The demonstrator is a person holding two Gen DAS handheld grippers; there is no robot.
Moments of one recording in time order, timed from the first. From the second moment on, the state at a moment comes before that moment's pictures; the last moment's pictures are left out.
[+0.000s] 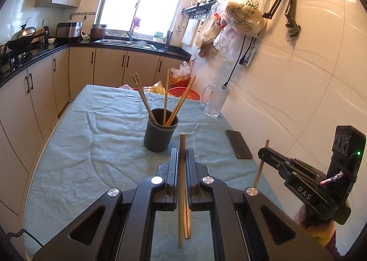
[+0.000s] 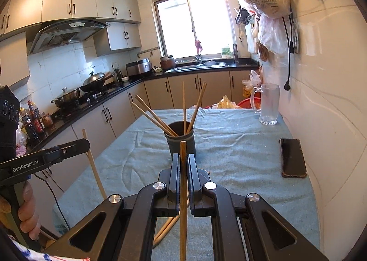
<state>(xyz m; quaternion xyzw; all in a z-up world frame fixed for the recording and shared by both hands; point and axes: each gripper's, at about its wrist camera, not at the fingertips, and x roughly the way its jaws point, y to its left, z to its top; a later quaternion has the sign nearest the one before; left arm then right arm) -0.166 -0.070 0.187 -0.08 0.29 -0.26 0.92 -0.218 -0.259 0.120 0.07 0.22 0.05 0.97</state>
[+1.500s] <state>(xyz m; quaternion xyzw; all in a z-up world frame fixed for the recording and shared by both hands) -0.069 -0.081 0.295 -0.06 0.19 -0.24 0.95 -0.110 -0.260 0.212 0.05 0.16 0.06 0.98</state>
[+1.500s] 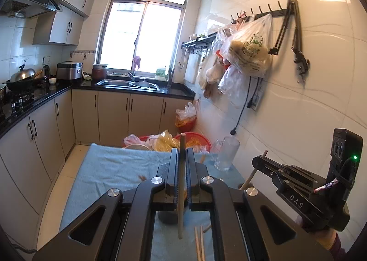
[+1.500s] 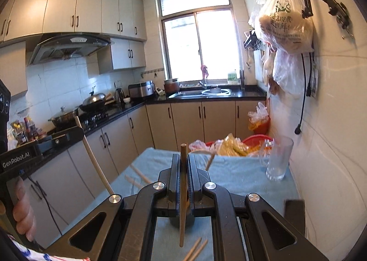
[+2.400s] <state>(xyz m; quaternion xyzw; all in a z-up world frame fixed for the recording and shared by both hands) 0.045 -0.130 0.248 -0.05 0.25 -0.22 0.94 -0.002 -0.261 0.176 0.08 0.20 0.04 0.98</state>
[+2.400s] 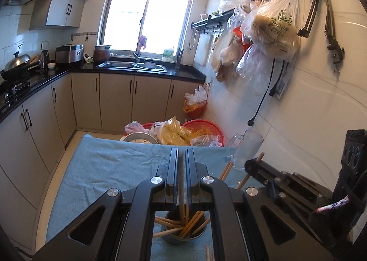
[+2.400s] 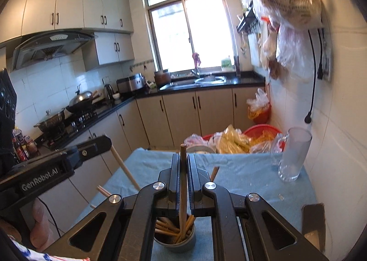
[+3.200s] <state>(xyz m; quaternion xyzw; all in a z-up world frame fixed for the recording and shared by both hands) -0.077 -0.108 0.238 0.02 0.22 -0.16 0.96 -0.071 -0.294 0.146 0.14 0.22 0.01 0.97</state>
